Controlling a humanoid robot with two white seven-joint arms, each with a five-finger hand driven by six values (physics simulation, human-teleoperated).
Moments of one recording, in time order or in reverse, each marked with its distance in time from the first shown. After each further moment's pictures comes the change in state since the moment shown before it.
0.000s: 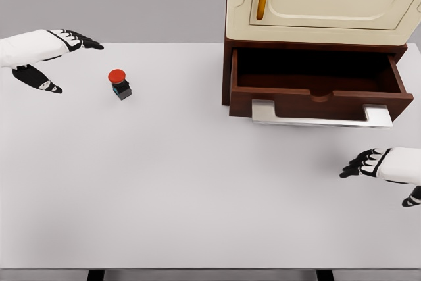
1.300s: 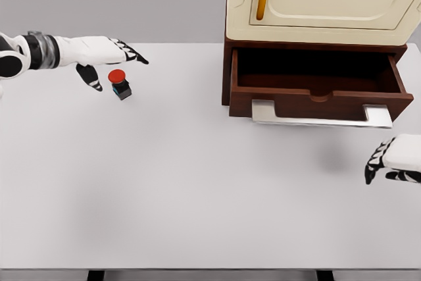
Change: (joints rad) left arm -0.281 -0.268 -0.309 0.297 -0.297 0.000 0.000; right arm -0.092 -0.040 0.056 0.001 -0.003 0.001 0.000
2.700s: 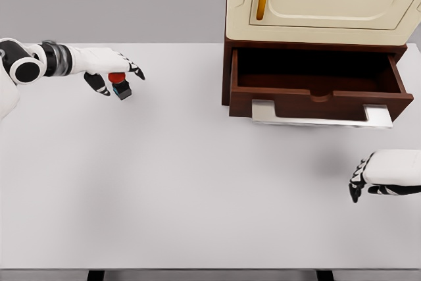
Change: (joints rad) left arm -0.002 -0.086 0.009 0.141 -0.107 0.000 0.000; right arm -0.295 -0.001 0.385 0.013 0.000 0.000 0.000
